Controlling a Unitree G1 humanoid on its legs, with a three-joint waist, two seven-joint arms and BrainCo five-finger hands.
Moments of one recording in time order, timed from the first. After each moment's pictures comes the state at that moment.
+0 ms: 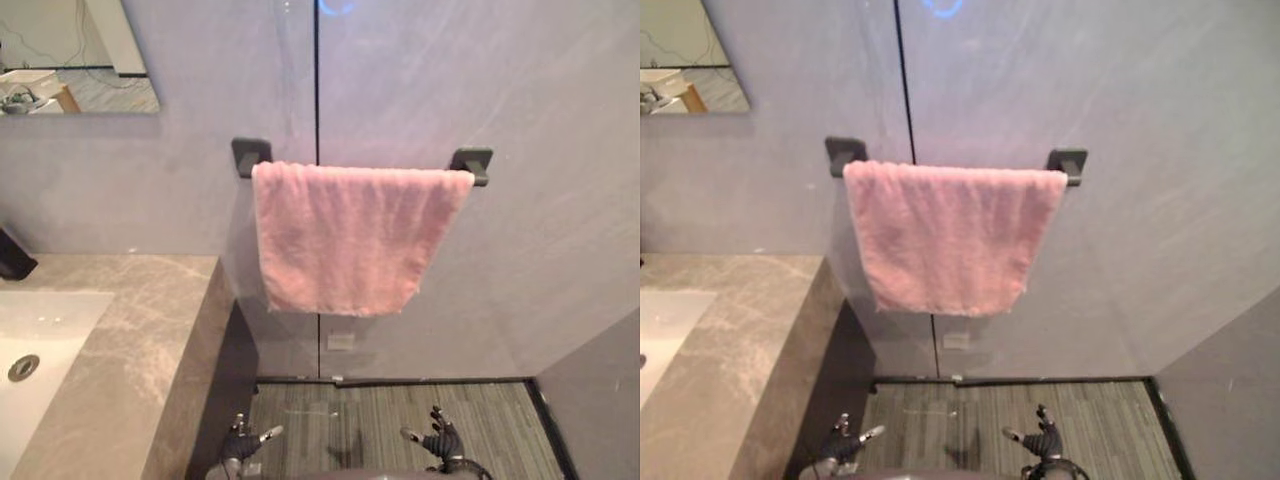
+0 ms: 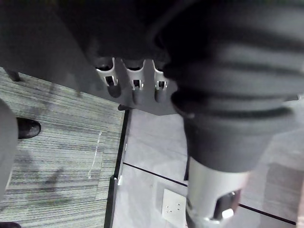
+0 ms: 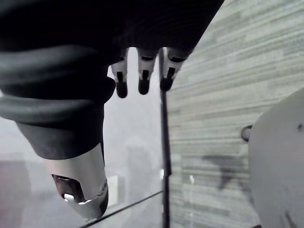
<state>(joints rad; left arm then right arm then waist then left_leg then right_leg) 0.22 0.04 0.07 0.81 -0.06 -0.16 0.05 0.22 0.01 -0.07 0.79 -0.09 -0.10 -0.12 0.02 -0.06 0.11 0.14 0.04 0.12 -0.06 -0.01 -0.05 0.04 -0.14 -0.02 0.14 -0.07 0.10</state>
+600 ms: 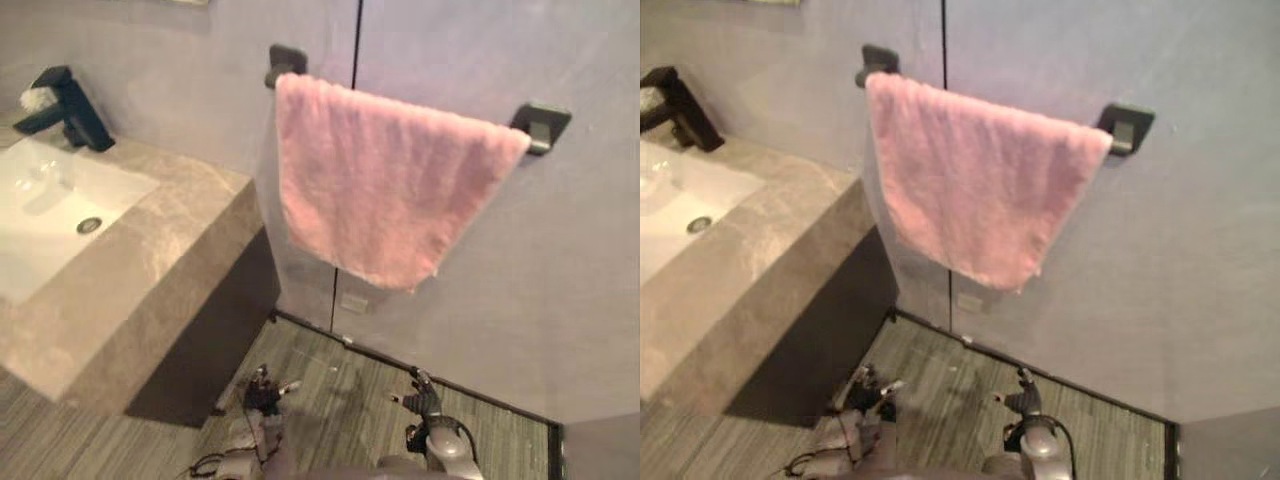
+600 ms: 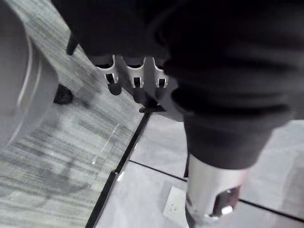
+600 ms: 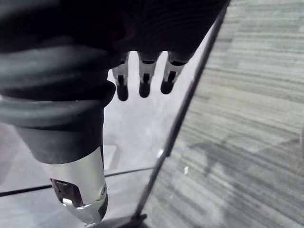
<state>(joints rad) 0.05 -0.04 0.00 0.84 -0.06 -0.14 0.11 0.11 0.03 -0.02 0.74 -0.09 -0.07 -0.15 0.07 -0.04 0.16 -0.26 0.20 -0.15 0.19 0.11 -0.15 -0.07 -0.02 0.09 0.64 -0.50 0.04</state>
